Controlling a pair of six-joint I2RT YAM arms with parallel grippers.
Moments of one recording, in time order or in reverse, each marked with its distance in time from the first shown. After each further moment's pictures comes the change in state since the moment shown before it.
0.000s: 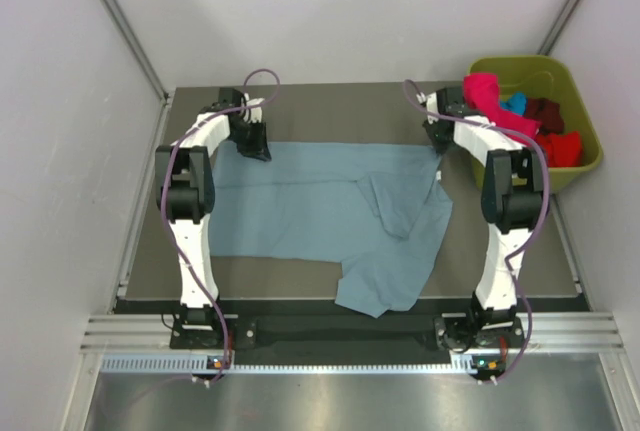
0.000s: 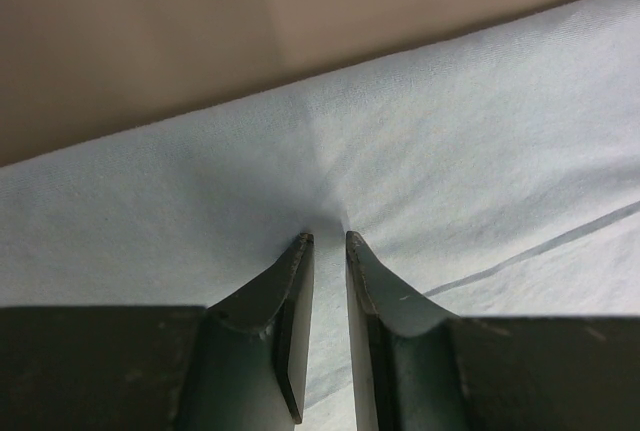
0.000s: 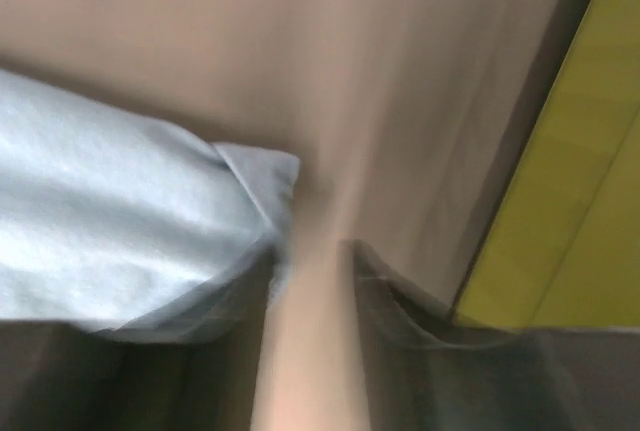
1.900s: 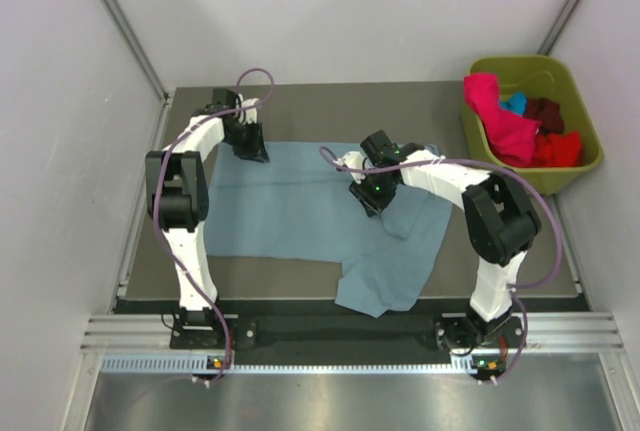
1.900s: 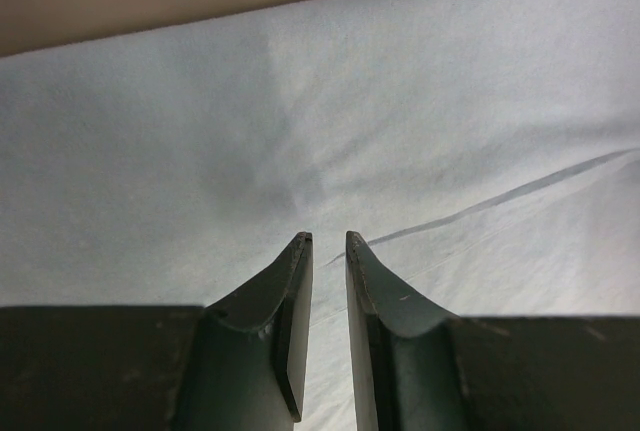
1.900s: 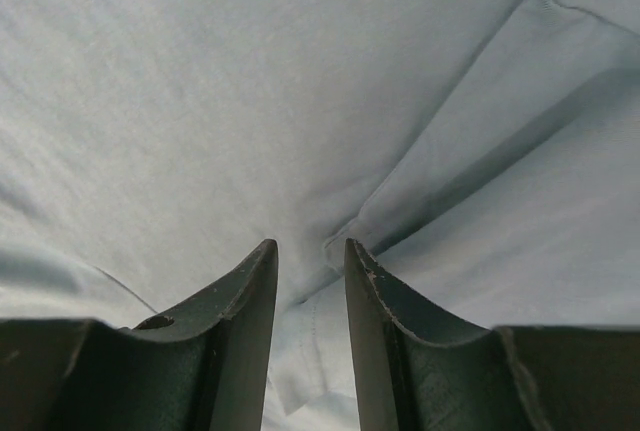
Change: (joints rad) left arm 0.007 -0.127 -0.115 0.012 0.023 -0.052; right arm 0.474 -0.204 -0.262 -0.183 -0.353 -0.075
